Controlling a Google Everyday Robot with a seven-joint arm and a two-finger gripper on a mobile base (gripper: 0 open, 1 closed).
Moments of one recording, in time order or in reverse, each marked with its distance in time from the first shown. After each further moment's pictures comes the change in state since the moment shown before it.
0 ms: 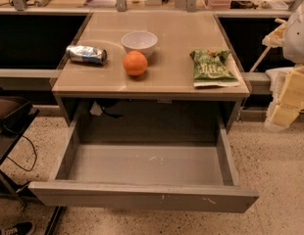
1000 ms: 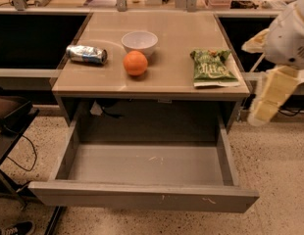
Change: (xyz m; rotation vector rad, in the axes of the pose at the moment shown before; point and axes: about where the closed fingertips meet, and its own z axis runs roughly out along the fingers) arm -0.019 -0.014 0.031 -0.078 -0.116 -0.041
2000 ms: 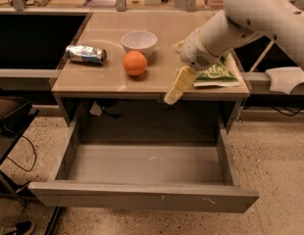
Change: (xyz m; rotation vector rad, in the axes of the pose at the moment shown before) arm -0.125 -0.100 0.155 -0.022 -0.352 -0.053
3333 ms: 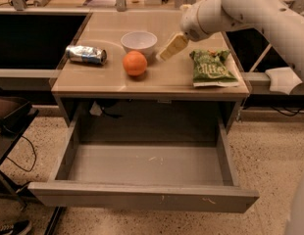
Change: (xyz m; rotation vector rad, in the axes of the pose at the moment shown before) arm -0.021 -0.146 -0.016 0.411 -0.145 0.048
